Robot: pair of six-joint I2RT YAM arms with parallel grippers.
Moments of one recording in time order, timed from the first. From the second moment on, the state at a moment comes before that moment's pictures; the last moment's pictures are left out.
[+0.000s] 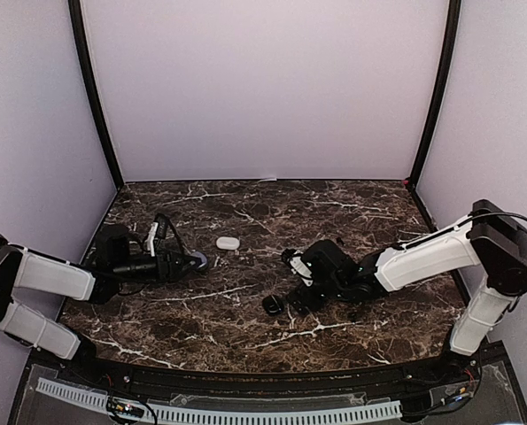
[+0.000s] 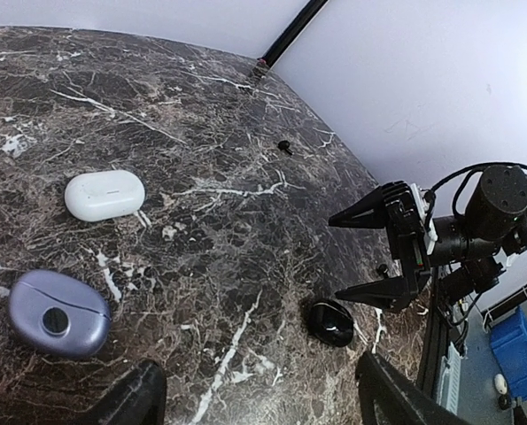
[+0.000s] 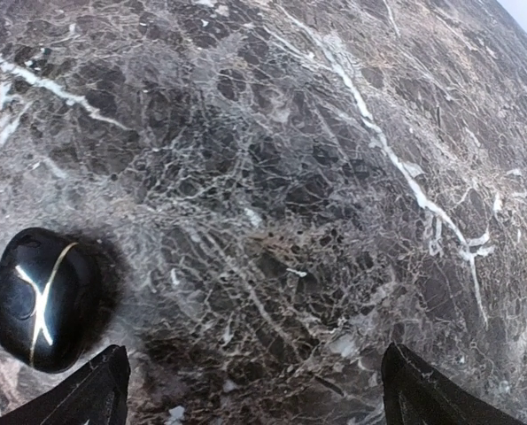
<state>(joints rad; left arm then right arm) -0.37 1.33 0.33 0.65 0.66 -0.43 1.01 1.71 0.83 -0.03 0.27 0.05</state>
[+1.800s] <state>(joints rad) -1.02 1.87 0.87 0.21 0.08 0.06 0.74 1.46 0.53 0.28 -0.50 0.64</state>
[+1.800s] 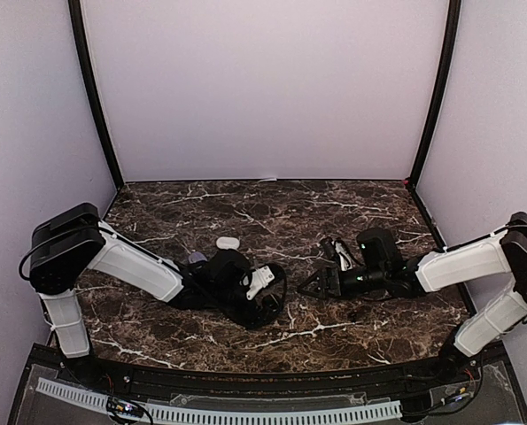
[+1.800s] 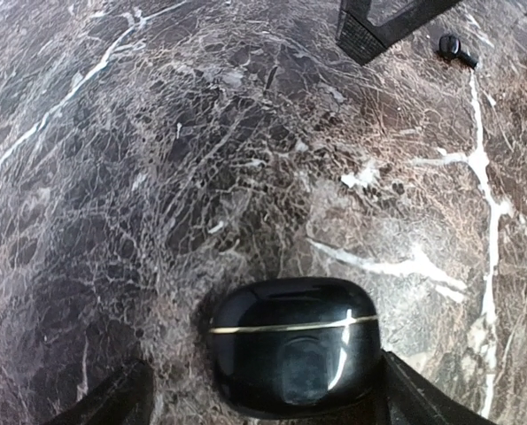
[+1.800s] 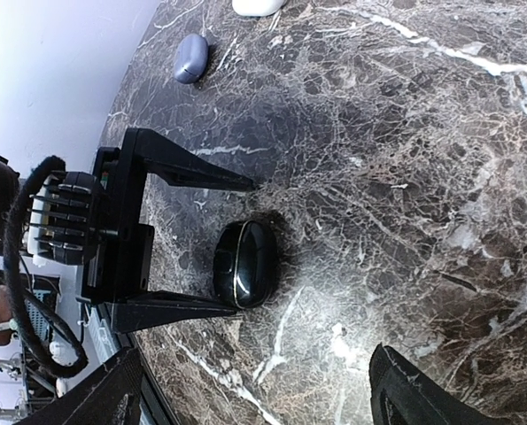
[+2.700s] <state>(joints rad) -1.07 1.74 0.72 0.27 0.03 0.13 0.75 1.60 0.53 0.37 -0.66 0.67</state>
